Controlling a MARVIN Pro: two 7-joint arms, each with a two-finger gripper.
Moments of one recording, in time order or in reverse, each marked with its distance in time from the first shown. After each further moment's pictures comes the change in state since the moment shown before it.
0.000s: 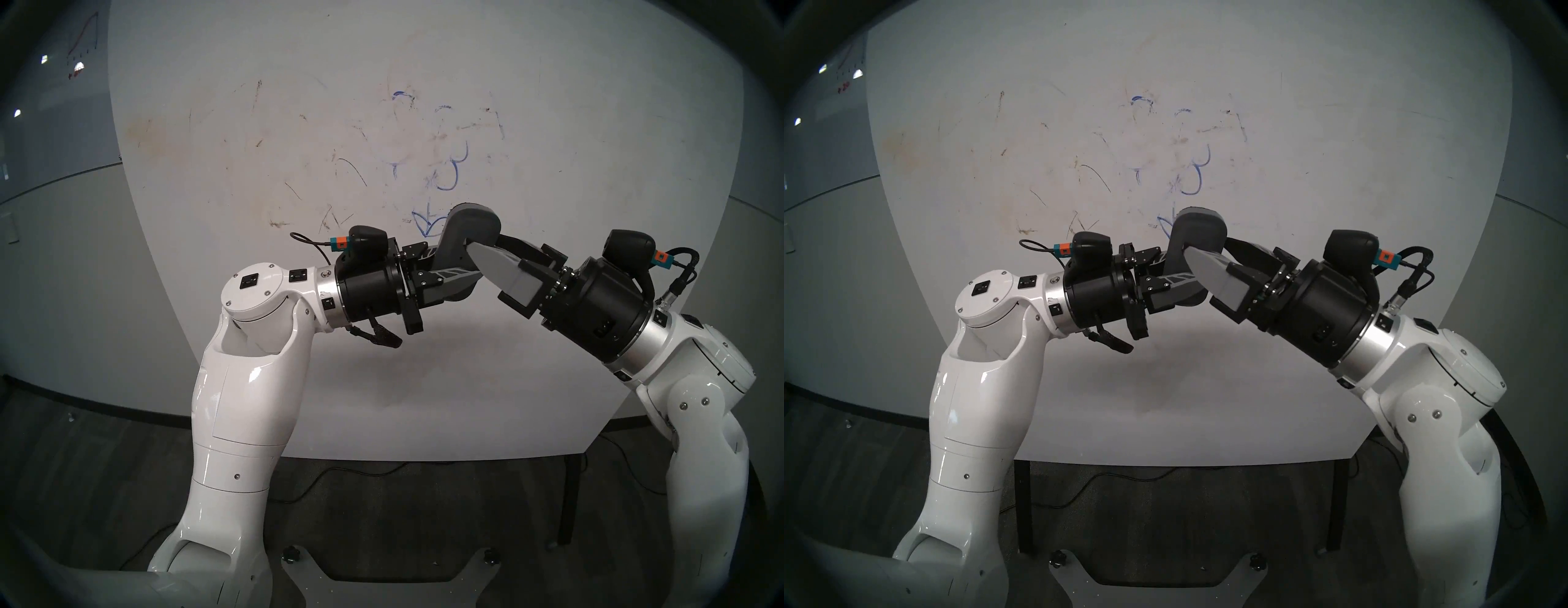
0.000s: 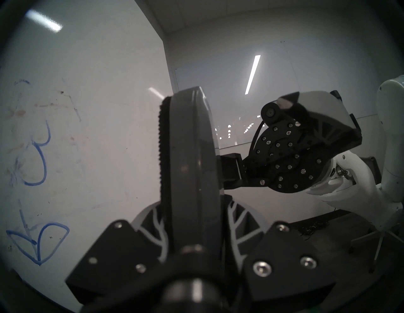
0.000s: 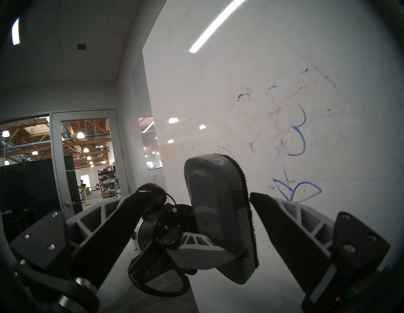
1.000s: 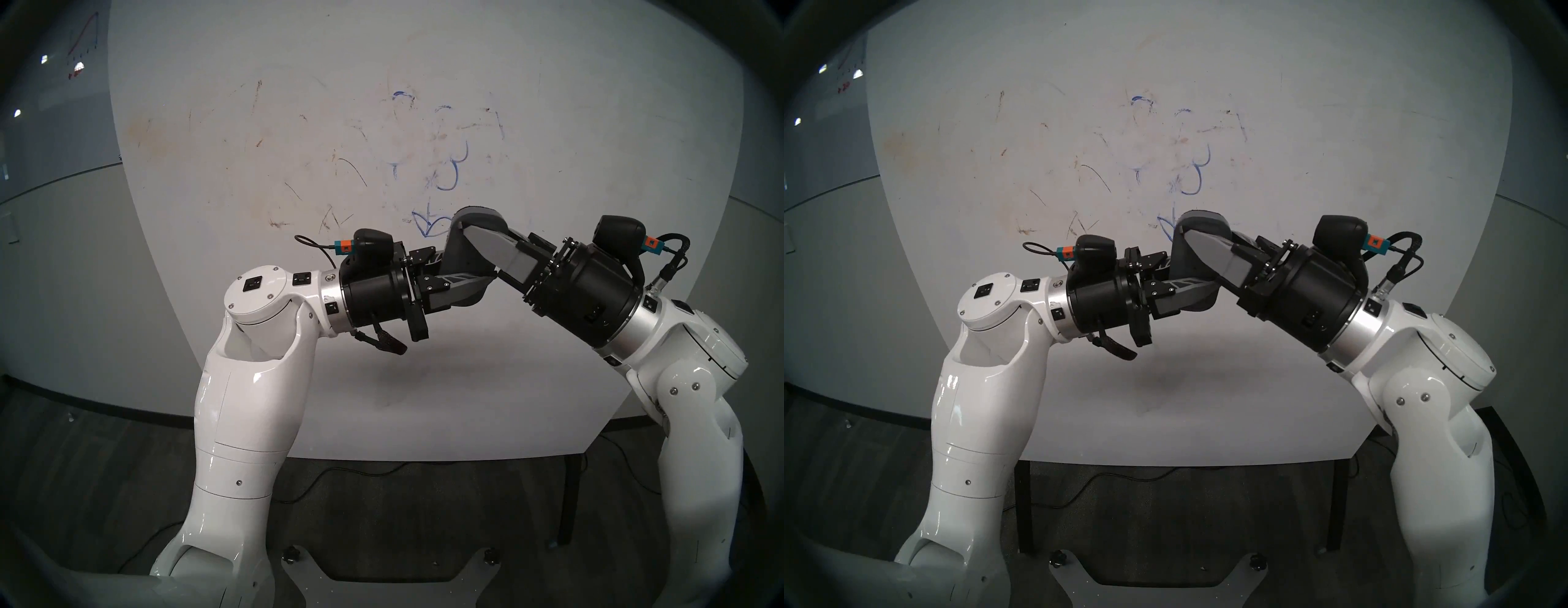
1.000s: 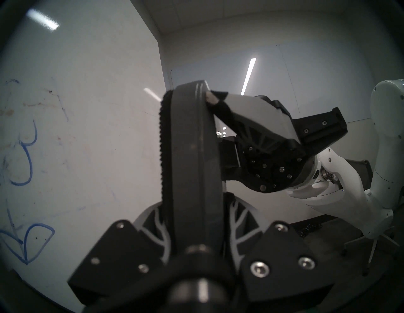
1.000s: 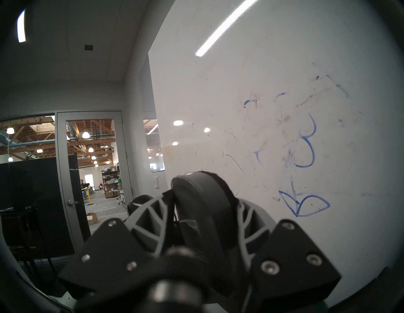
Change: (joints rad) left arm 0.012 -0.006 0.013 -0.003 -0.007 0.003 -0.009; right arm 0.073 0.003 -0.045 0.035 -0.009 -0.016 -0.004
